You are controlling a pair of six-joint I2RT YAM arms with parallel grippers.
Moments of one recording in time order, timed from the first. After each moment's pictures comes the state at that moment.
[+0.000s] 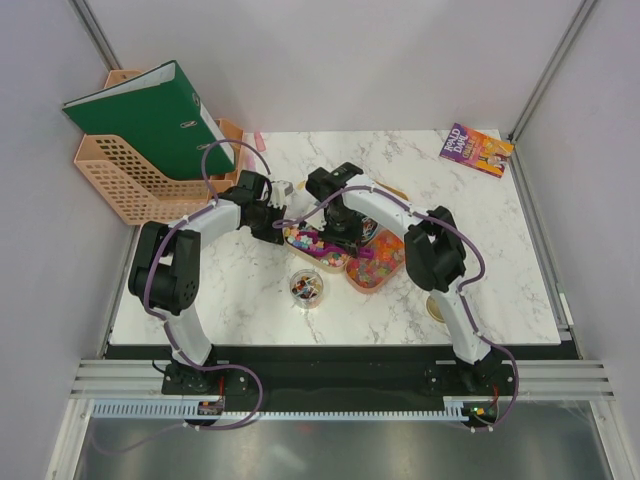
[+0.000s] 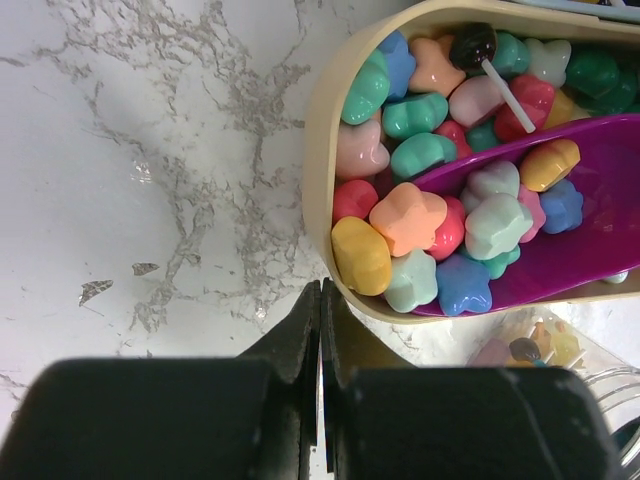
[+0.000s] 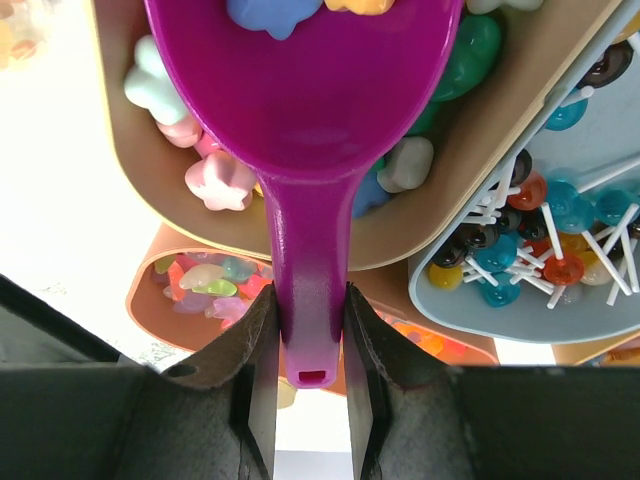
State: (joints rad) left arm -0.28 1.81 1.16 -0.44 0.34 0.08; right arm 0.71 2.30 2.06 -1.36 -0.03 -0.56
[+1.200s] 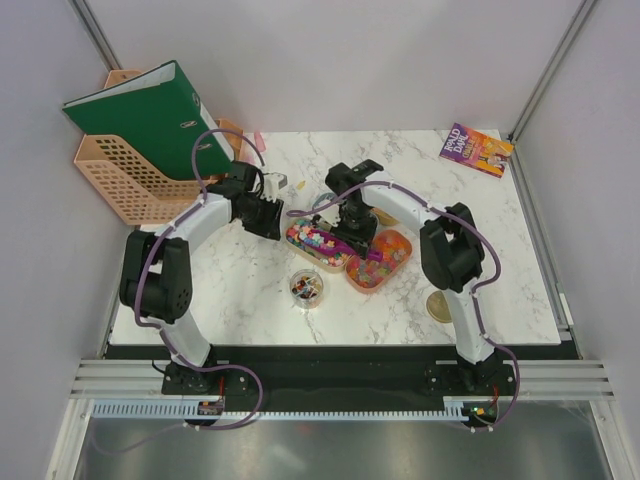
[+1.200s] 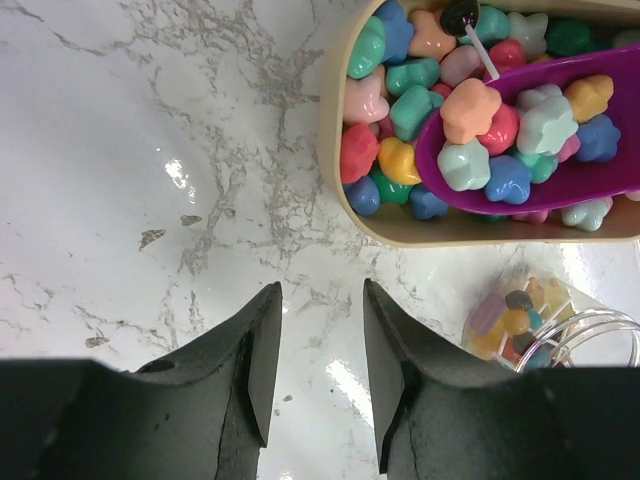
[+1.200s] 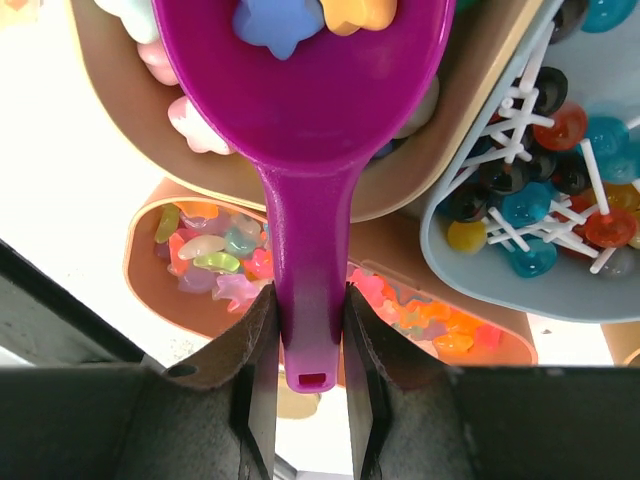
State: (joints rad) left arm -0.25 1.74 1.22 -0.58 0.32 0.15; right arm 0.62 2.21 1.93 -1.32 -0.14 -0.56
